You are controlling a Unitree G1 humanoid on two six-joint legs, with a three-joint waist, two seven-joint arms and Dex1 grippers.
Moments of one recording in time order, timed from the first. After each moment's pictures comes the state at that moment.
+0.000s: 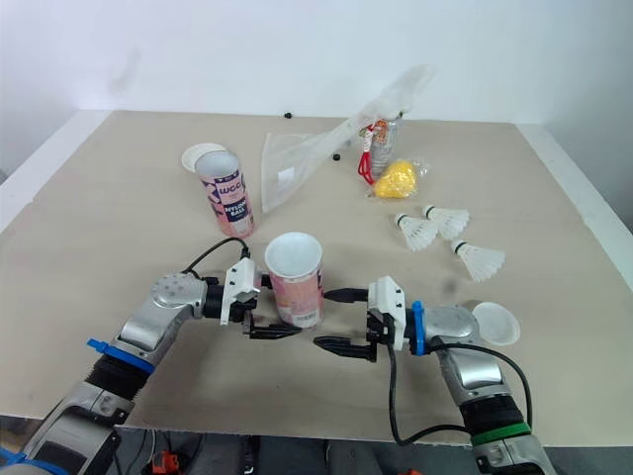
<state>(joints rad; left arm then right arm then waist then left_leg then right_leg) -0.47 0.39 -0.27 0.17 -0.21 0.09 -1.20 -0.28 -0.49 0.13 0.13 0.35 -0.04 1.28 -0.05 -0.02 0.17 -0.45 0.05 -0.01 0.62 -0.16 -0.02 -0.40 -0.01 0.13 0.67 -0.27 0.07</state>
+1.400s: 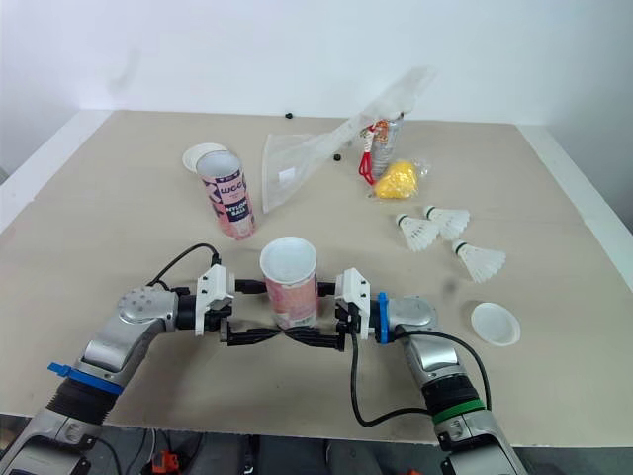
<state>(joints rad) -0.33 0.48 -0.20 0.04 -0.25 0.13 -1.14 -0.39 -0.34 0.20 0.27 0.29 -0.05 1.24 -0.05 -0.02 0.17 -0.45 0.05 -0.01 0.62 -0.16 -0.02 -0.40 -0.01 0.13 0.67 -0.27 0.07</state>
